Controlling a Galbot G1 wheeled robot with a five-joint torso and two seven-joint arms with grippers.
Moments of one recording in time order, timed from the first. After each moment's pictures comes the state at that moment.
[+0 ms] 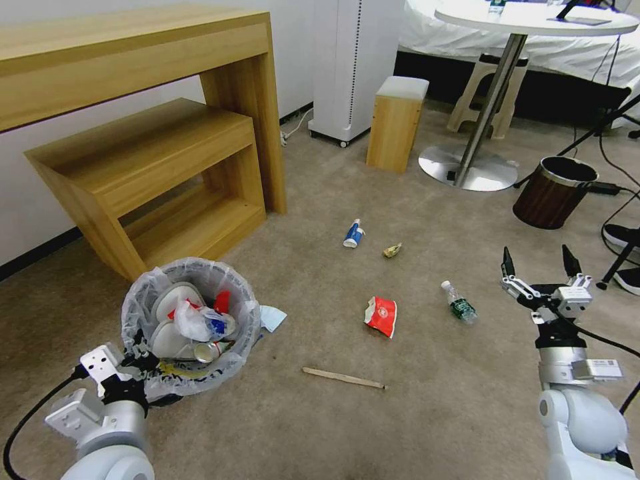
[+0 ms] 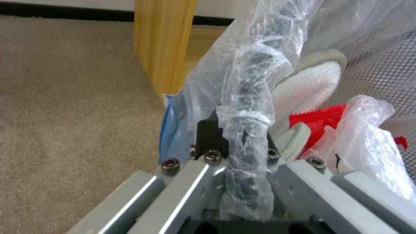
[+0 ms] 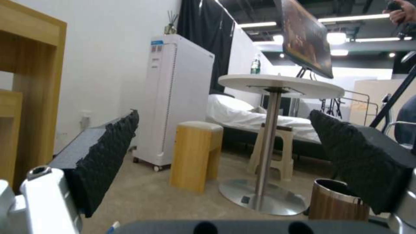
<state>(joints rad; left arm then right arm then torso) 1.67 -1.55 -0.75 -2.34 -0.50 0.36 -0.36 -1.33 1.36 0.91 1.84 0.26 0.38 -0.24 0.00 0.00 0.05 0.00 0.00</state>
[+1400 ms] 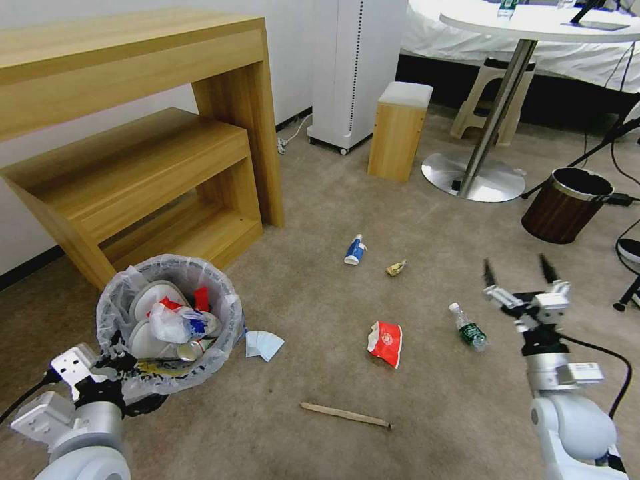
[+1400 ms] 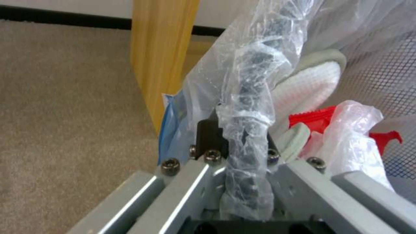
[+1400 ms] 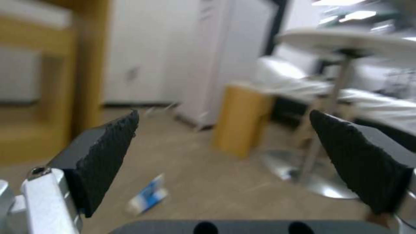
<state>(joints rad) 1.66 -1.54 -0.86 -2.35 -0.60 0.38 -0.37 -1.41 1.23 0.74 1.84 0.20 0.27 -0.28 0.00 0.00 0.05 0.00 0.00</state>
